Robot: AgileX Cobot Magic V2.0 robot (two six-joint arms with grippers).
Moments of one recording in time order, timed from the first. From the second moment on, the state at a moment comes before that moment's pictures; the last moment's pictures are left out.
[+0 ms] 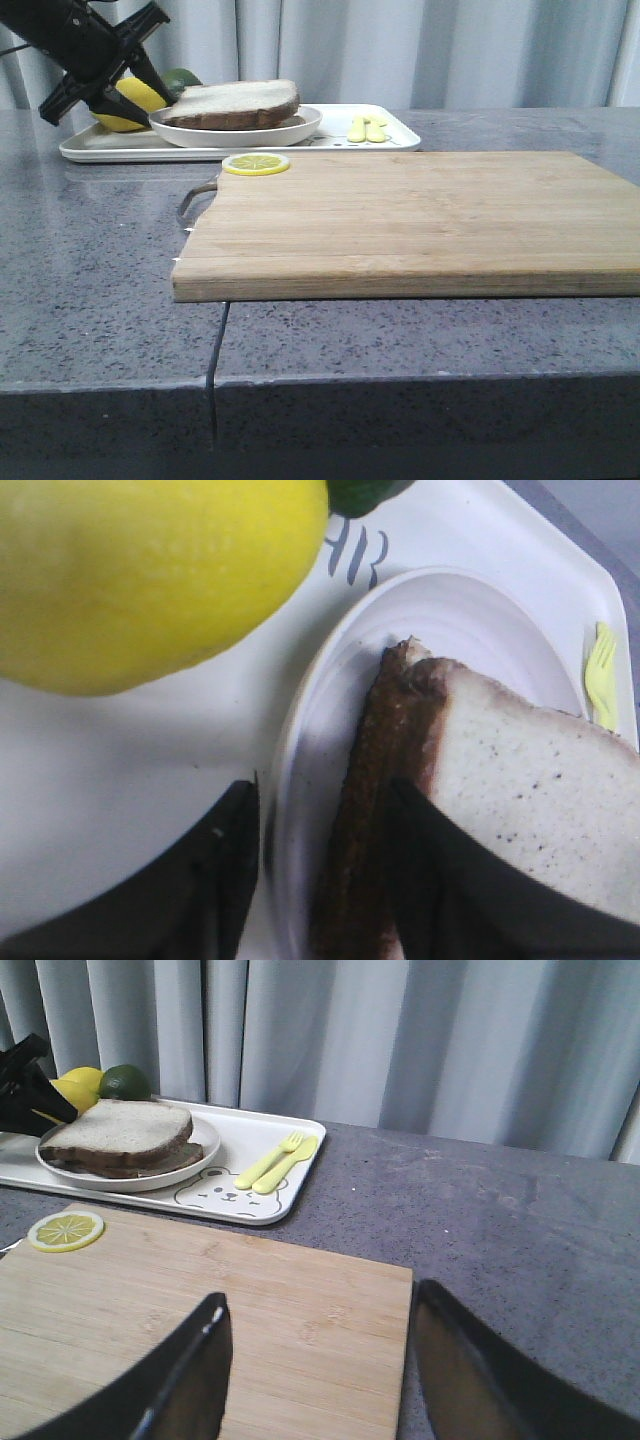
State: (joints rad) left arm -0.04 2.21 -1.95 -0.75 0.78 -0.04; right arm 0.28 0.43 -0.46 -0.03 0.21 0.02
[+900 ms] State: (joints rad) left arm -0.01 1.95 -2.07 -0.49 0.95 -0.01; right arm 0.28 0.43 -0.46 -0.03 0.18 0.02
